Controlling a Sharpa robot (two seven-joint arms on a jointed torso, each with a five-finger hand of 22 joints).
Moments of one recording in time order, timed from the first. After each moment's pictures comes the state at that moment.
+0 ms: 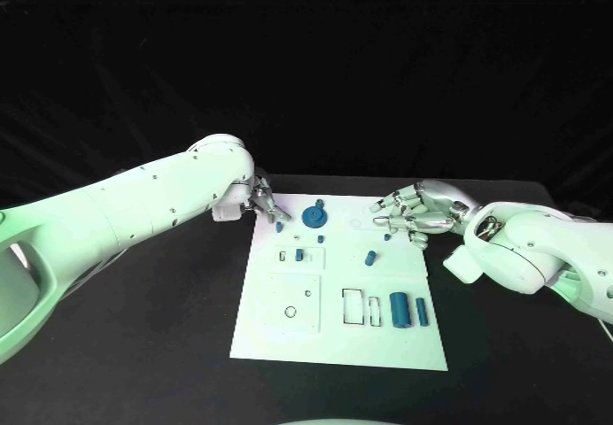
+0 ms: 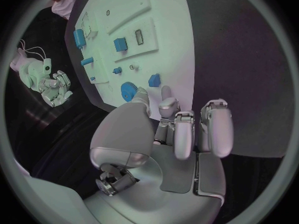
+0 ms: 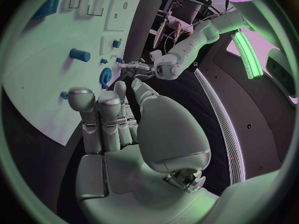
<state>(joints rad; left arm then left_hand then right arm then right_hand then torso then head) 1.35 -0.49 0.03 1.01 -1.13 0.38 -0.61 1.18 0.06 -0.08 0.28 0.04 0.87 0.07 0.58 0.65 1.21 0.00 1.19 1.04 1.47 -0.05 1.57 1.31 0.05 1.46 0.06 1.43 1.31 1.26 -0.94 -0.05 1.63 -0.68 -0.20 0.02 1.36 -0.02 0.15 0.11 0.20 0.81 0.17 0.21 0.13 1.02 0.08 0.71 0.71 1.42 0.00 0.95 1.00 0.13 1.21 0.10 1.15 0.77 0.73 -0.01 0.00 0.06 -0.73</state>
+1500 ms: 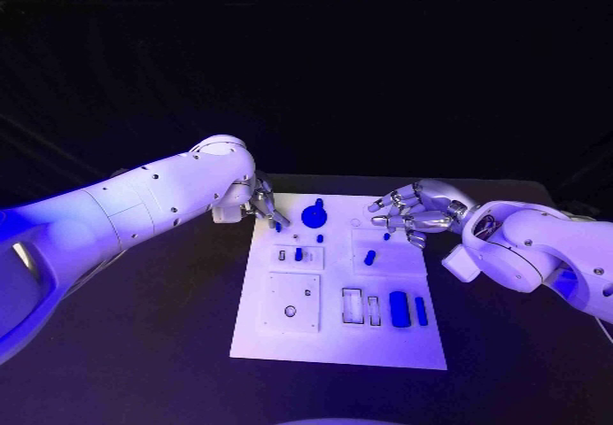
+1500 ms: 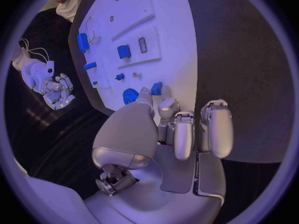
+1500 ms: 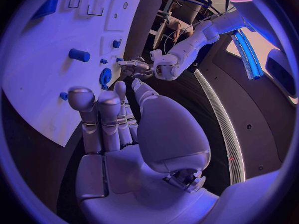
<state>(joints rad) 1.35 -0.49 0.03 1.01 -1.10 0.43 -0.61 1.23 0.09 -0.08 0.29 0.04 0.88 0.07 0.59 0.65 1.22 0.00 1.19 1.04 1.47 -0.06 1.57 1.31 0.05 1.47 0.06 1.43 1.31 1.26 -0.93 -0.05 1.62 -0.68 -0.20 0.02 1.36 -0.02 0.15 0.12 0.20 0.81 0.17 0.22 0.13 1.02 0.08 0.71 0.70 1.42 0.00 0.95 1.00 0.13 1.21 0.11 1.15 0.76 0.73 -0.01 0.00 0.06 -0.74</state>
